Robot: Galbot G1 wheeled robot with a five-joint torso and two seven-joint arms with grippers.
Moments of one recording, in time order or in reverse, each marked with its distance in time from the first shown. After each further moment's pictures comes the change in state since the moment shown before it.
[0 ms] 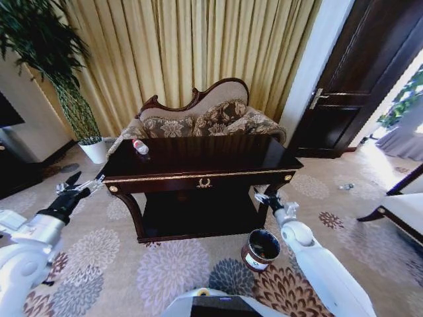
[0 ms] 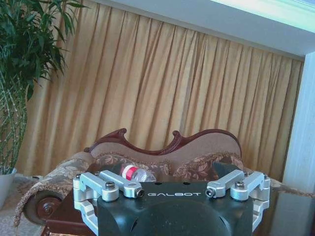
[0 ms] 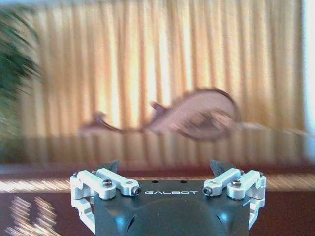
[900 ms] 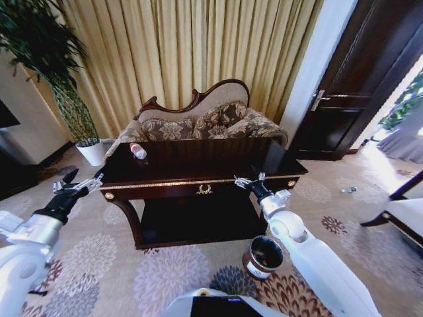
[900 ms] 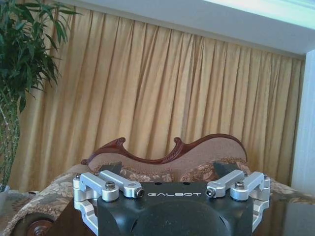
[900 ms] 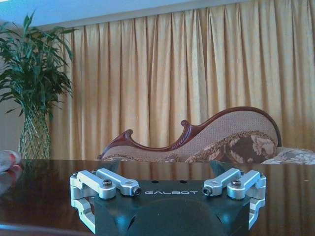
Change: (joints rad) left arm 0.002 0.014 -0.014 -0.017 0.023 -0.023 -0.003; right arm 0.029 -0.019 -0.081 0.123 -0.015 -0.031 0.053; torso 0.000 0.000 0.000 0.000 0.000
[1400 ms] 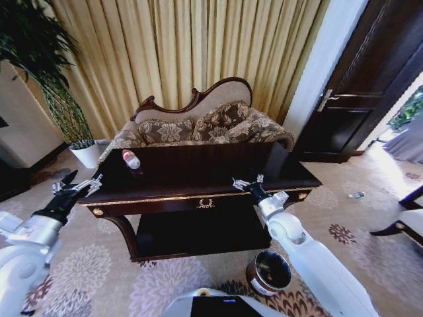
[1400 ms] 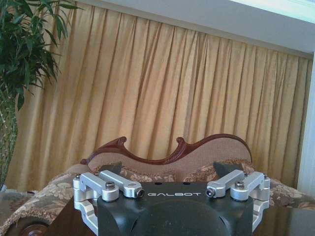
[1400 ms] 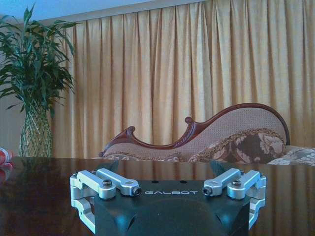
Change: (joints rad) left arm 0.001 -0.006 -0.001 0.007 0.000 0.001 0.002; right arm -0.003 0.001 -0.022 0.002 -0.009 -0.006 -0.004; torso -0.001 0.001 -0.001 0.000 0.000
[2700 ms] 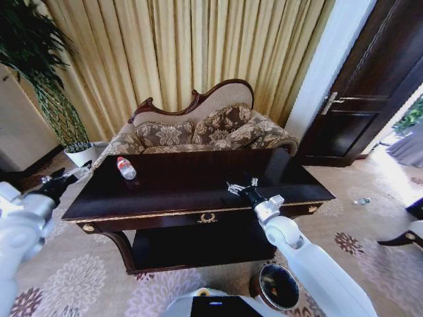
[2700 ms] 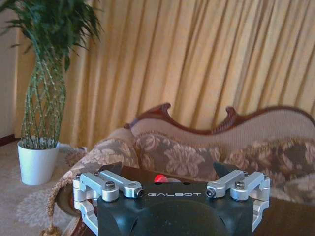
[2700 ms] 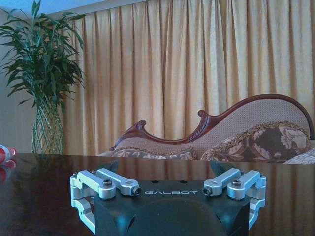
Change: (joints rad) left arm -0.209 0.266 0.047 0.136 -0.261 0.266 -0.388; right arm -0.027 -0.016 -0.032 0.054 0.014 -0.022 -0.006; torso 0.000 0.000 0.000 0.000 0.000
